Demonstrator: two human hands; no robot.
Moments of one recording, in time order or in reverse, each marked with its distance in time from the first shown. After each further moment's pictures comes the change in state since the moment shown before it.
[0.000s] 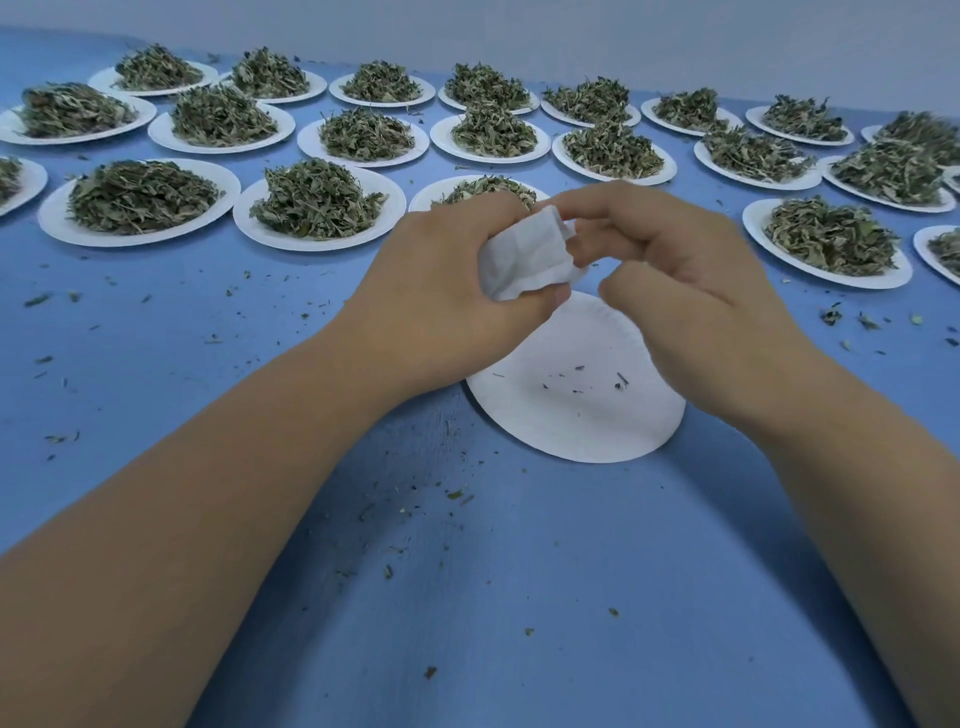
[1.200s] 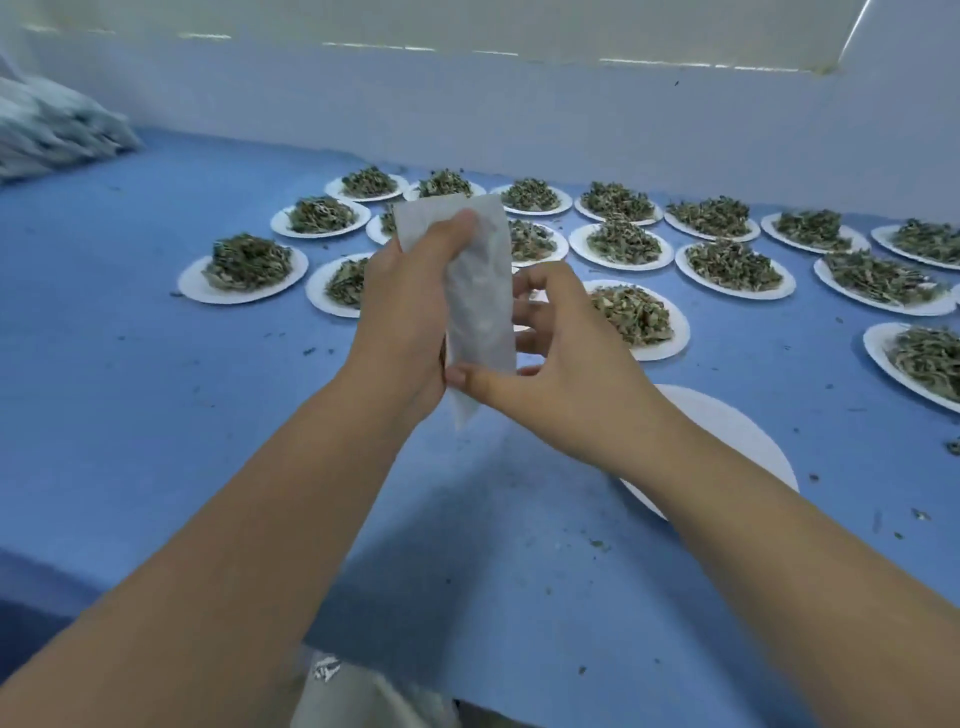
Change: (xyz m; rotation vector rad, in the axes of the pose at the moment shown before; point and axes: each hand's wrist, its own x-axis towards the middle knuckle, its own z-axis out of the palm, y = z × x) left_hand -0.022 -0.013 -0.114 -0.944 0.551 -0.511; right_hand 0.045 -0.082 0.107 0.175 -0.211 0.050
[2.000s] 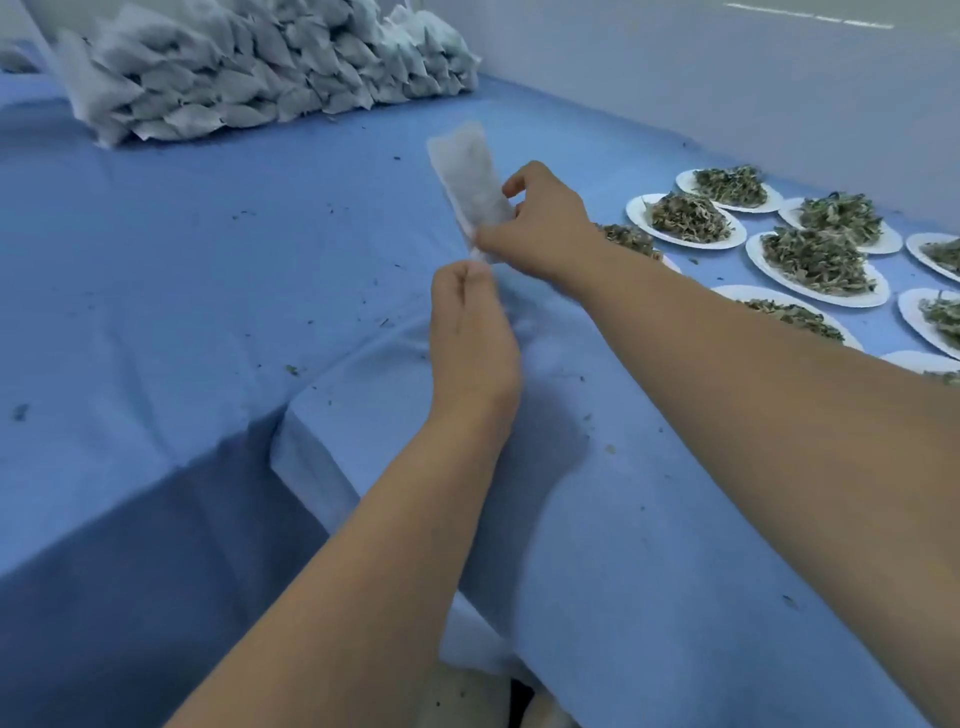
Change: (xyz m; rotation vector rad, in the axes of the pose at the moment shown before) left_hand 0.066 0.029 -0.291 0.095 0.697 0.193; right_hand 0.283 -0.086 0.346 -0.189 -0.298 -0.081
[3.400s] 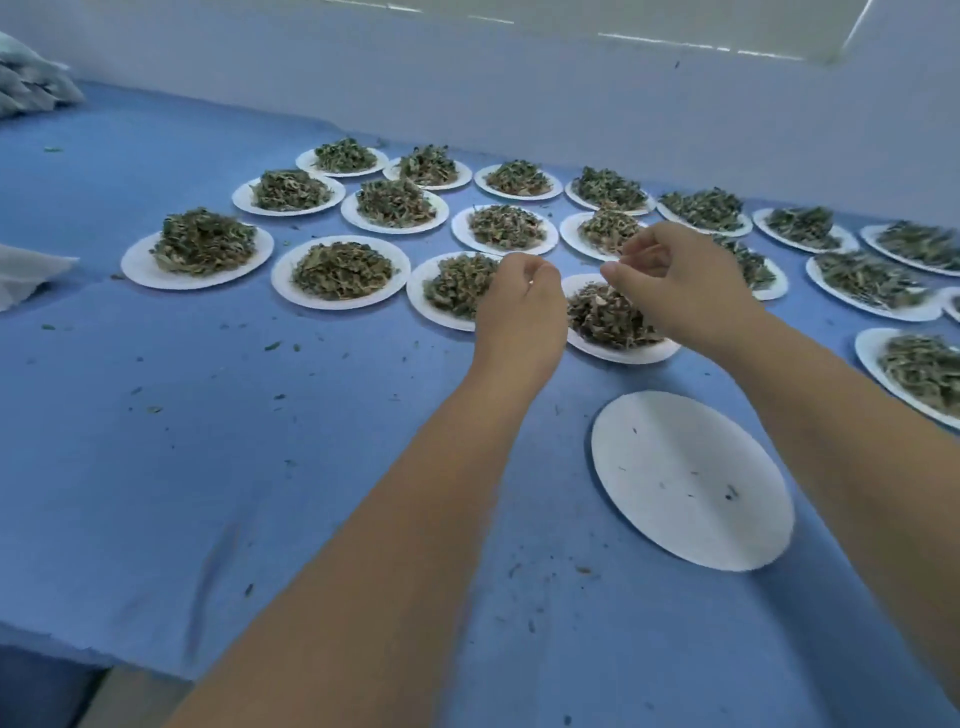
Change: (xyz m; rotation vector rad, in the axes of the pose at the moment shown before) left_hand -0.265 -0.041 0.263 0.409 -0.739 0.036; right_hand -0.339 0.226 -0.336 -0.225 0.509 0.406
